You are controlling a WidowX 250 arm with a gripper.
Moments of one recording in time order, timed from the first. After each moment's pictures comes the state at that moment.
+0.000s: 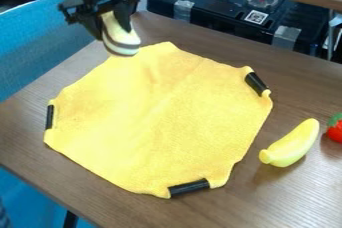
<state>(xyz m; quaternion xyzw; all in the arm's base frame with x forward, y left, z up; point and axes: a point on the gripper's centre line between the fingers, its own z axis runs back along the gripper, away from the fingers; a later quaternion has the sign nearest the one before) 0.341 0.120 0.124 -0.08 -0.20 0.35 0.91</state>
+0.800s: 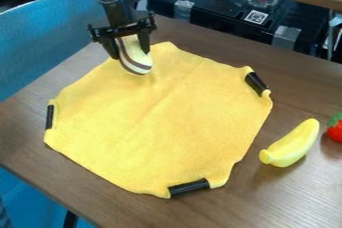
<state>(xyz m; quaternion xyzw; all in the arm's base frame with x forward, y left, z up) 0.387 0.130 0.064 -0.04 -0.16 0.33 0.93</state>
